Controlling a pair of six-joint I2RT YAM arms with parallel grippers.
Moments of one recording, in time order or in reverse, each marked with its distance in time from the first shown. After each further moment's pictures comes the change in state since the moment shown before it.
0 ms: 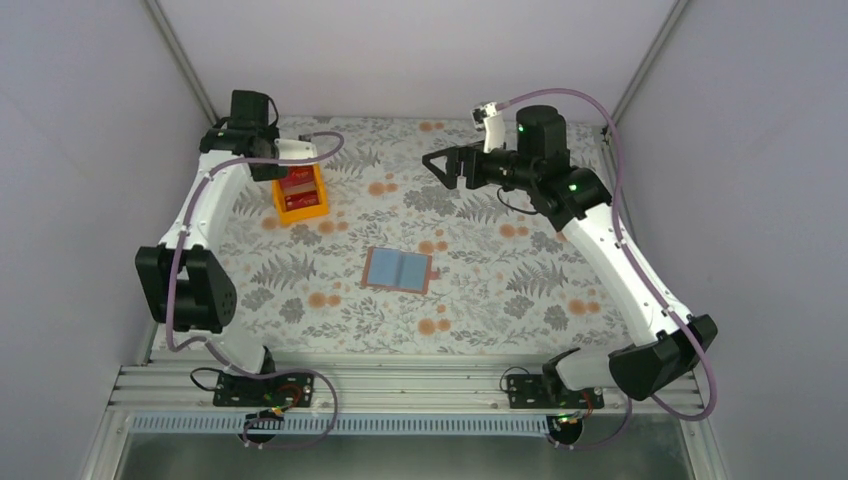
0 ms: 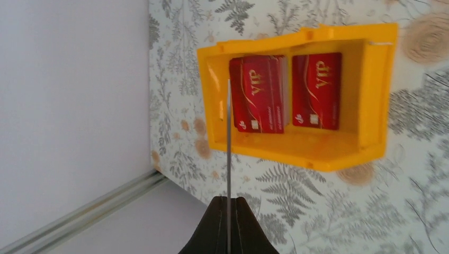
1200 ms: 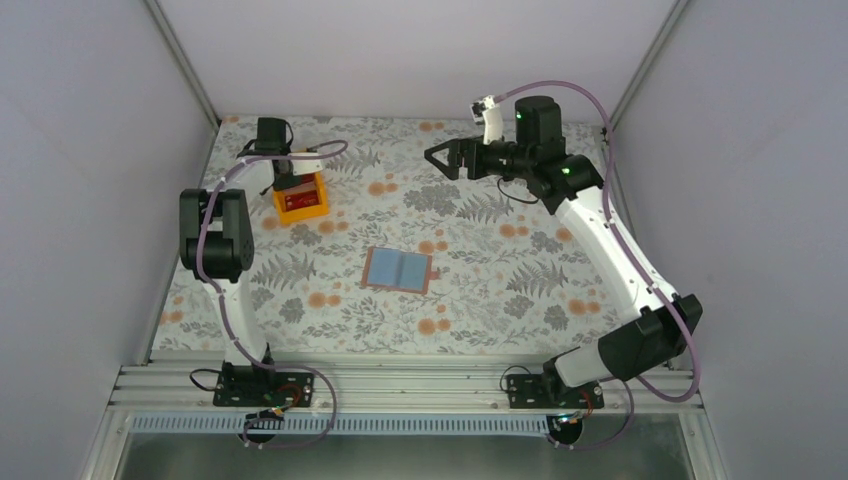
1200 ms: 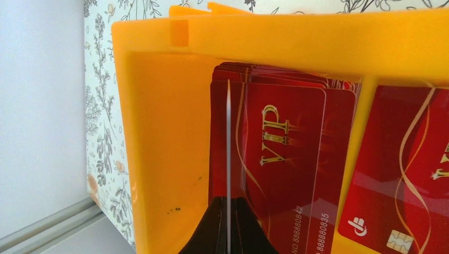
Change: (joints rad) left arm 0.062 0.404 -0.099 0.517 -0.002 -0.115; right arm -0.072 0.097 0.039 -0.008 -0.086 -0.039
